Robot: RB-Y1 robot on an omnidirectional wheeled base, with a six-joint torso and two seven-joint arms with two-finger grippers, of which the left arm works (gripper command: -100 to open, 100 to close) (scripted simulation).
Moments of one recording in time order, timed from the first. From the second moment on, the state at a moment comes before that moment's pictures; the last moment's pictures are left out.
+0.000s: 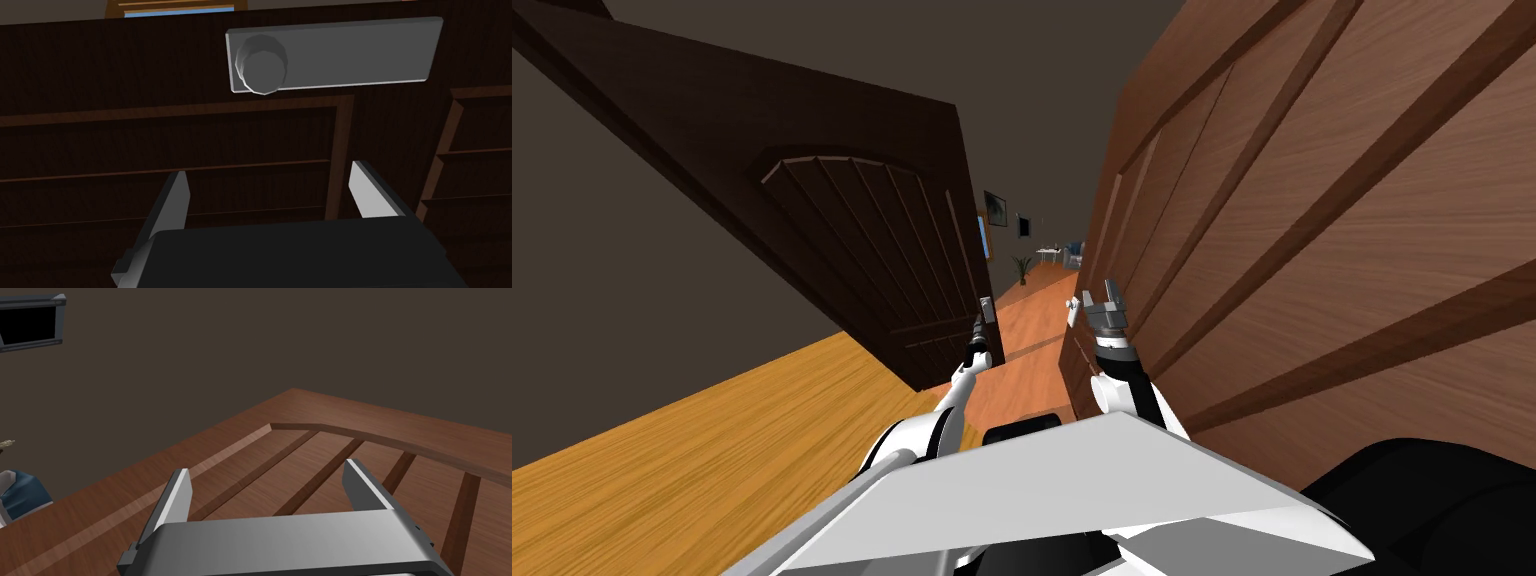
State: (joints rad) arm -0.55 -0.04 0.23 -0.55 0.22 -0.54 -0.29
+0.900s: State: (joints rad) arm -0.55 0.01 0.24 -0.55 0.22 -0.54 -0.31
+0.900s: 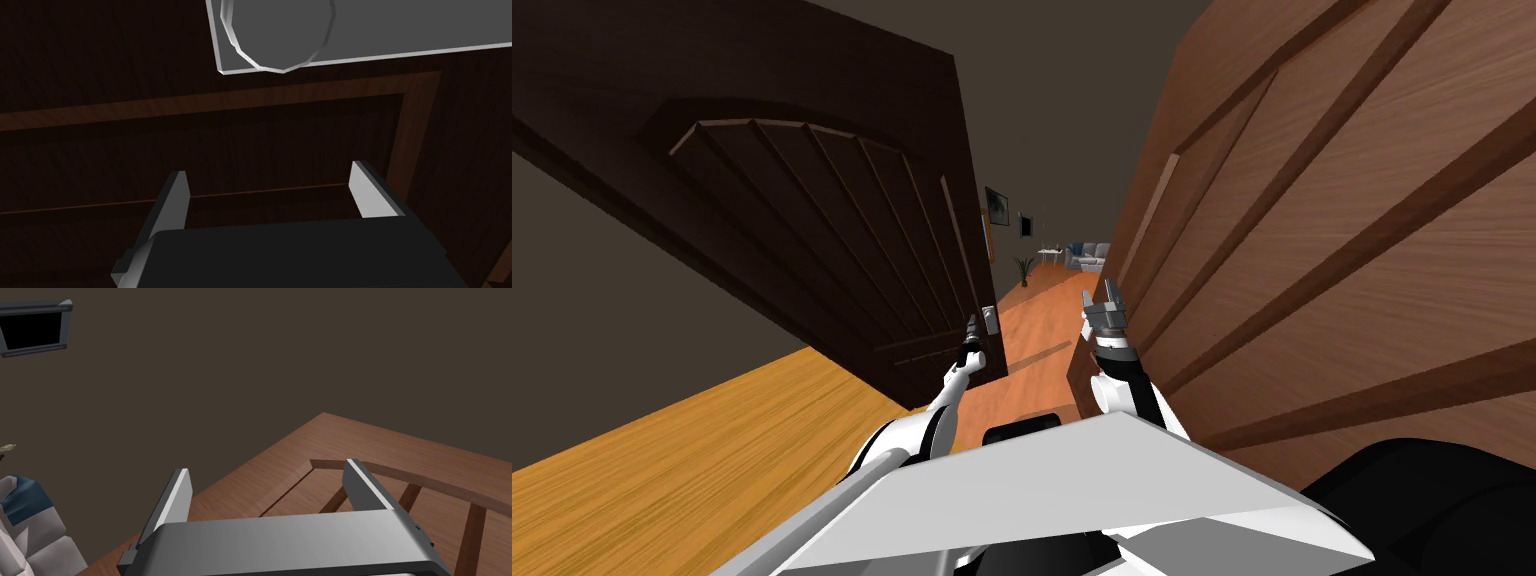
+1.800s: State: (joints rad) arm -0.54 -0.03 0.24 -0.57 0.22 -0.53 -0.32
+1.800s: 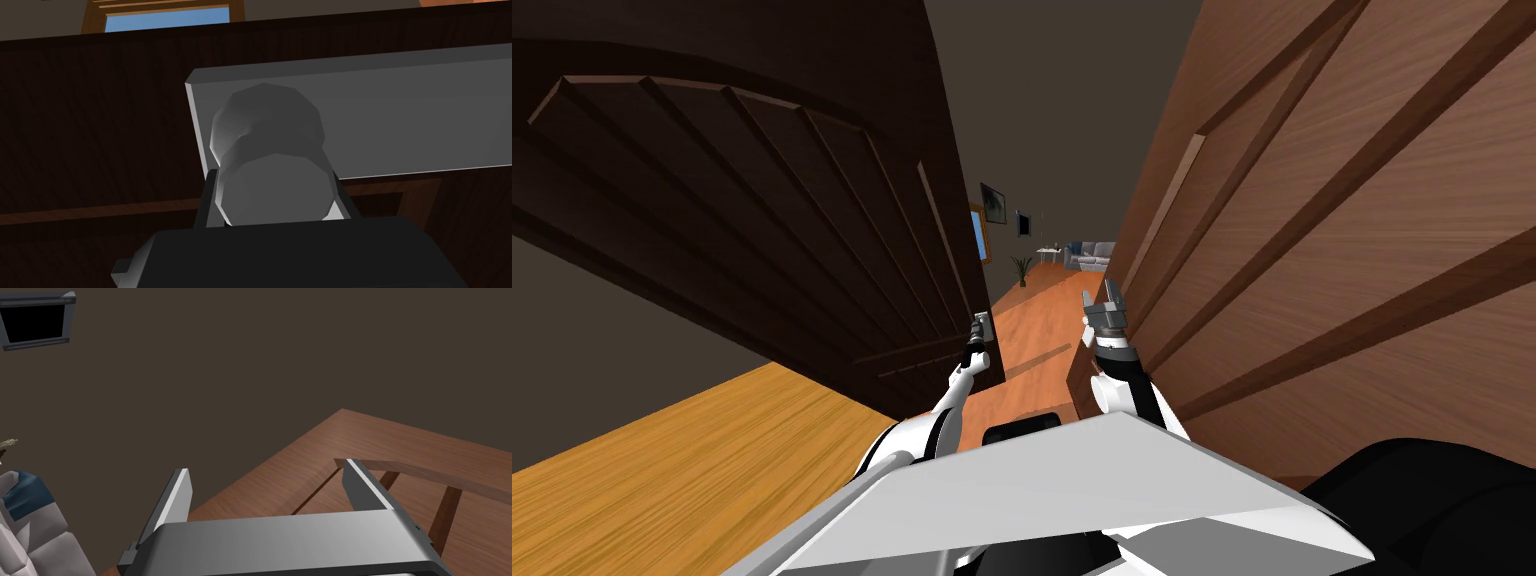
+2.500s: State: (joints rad) arm -0.53 0.01 0.21 -0.59 0.25 -0.52 -0.33
